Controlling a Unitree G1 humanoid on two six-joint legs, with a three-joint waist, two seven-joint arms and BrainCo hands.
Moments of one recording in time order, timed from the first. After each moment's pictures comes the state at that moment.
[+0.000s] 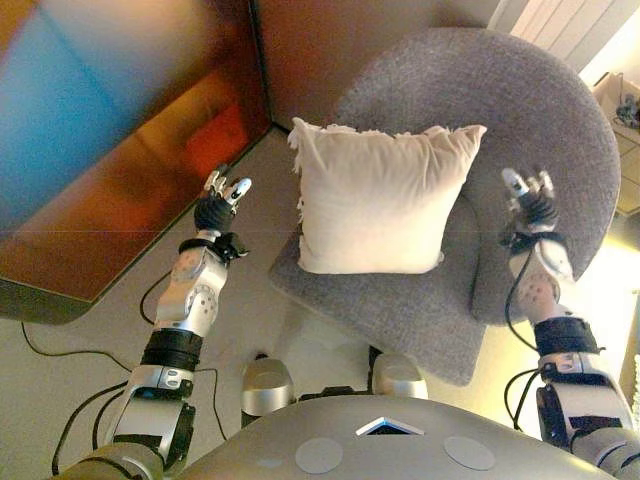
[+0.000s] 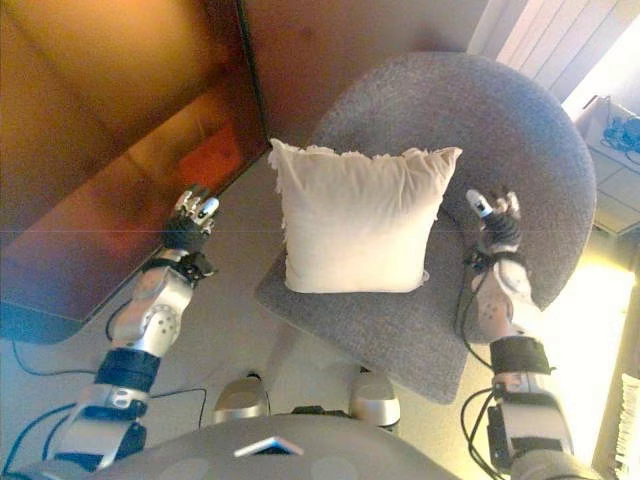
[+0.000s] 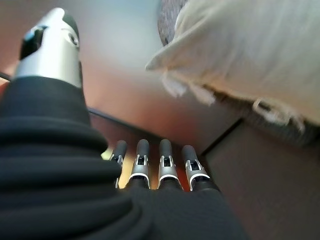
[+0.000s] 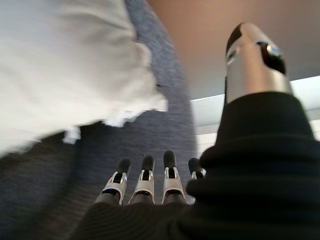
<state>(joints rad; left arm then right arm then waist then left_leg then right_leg) -0.07 0.31 -0.09 0.25 -0.73 -0.01 0.03 -0.09 -0.39 -0.06 0.38 0.73 0.02 -0.09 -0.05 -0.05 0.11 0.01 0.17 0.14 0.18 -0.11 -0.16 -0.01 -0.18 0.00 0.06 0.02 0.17</state>
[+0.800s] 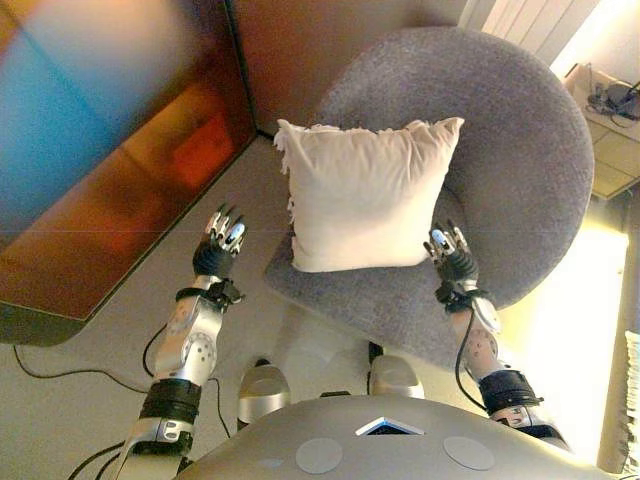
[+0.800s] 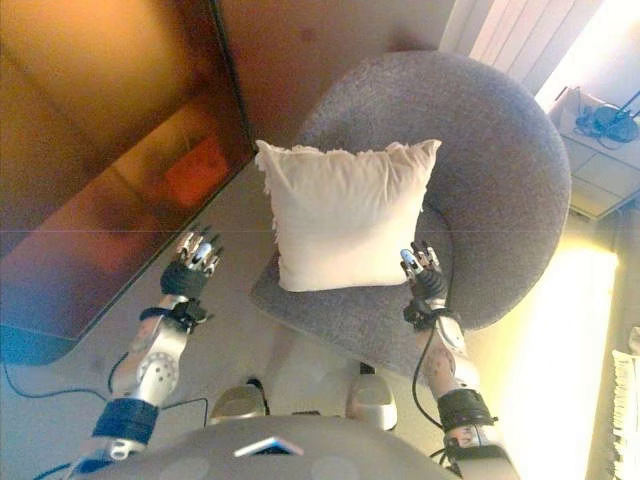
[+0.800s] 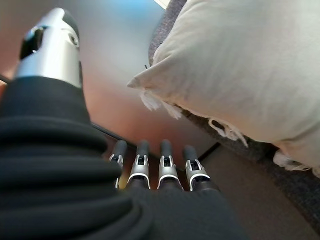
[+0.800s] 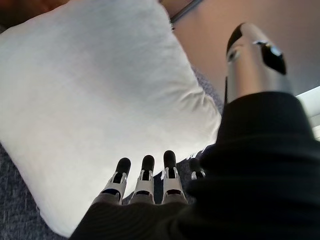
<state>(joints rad) 0.15 0.29 -0.06 0.22 -0.76 -0.10 -0.11 0.08 -0.21 0.10 0.35 0.77 -0.09 0.01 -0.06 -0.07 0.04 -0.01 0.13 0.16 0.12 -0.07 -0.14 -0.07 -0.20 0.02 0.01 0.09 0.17</state>
